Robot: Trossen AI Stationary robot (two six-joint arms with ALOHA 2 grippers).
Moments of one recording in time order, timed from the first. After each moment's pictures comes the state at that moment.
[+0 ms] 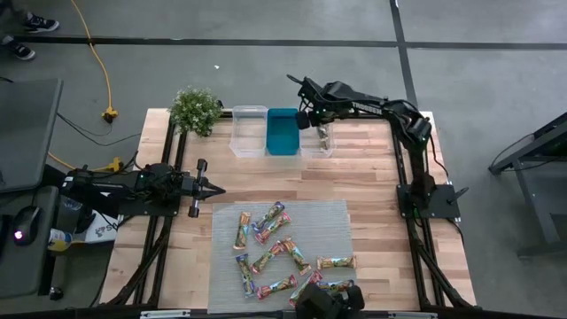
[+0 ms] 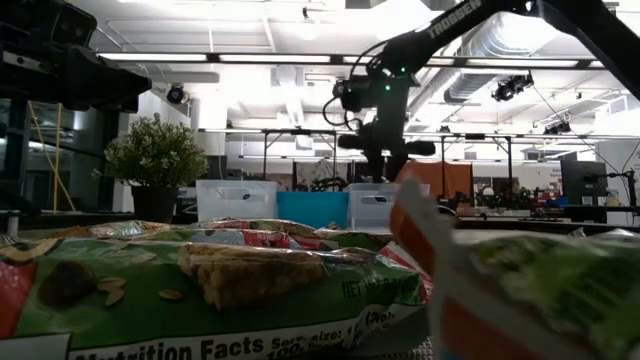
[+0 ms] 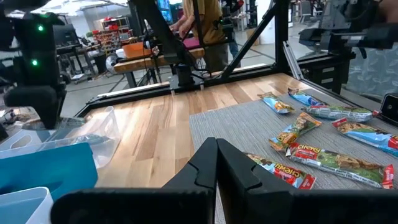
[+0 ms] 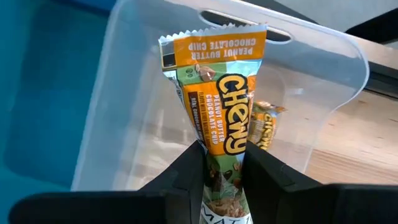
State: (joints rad) left arm -0.05 0.06 0.03 0.00 0.04 0.19; right arm -0.64 2.06 1.72 -0.96 0.12 0.65
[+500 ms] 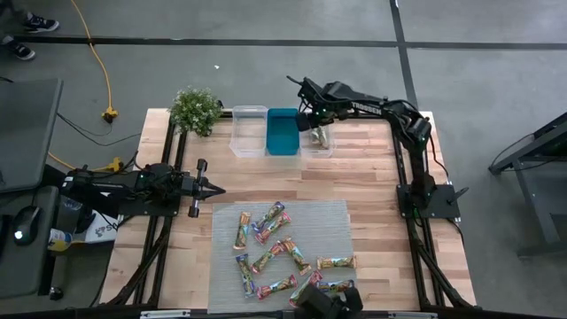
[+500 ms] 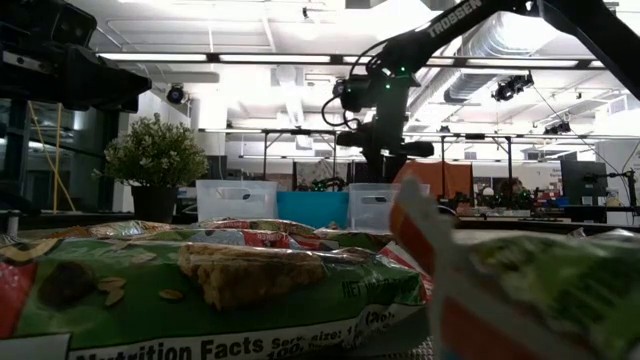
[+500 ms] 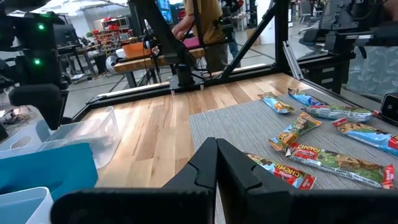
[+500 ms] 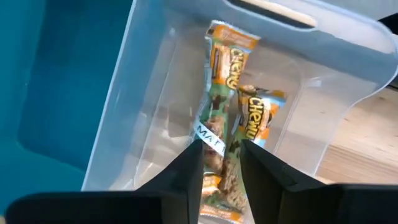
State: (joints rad) left arm -0.05 0.06 0.03 0.00 0.04 0.19; right arm -0.63 2.06 1.72 -0.97 0.07 0.61
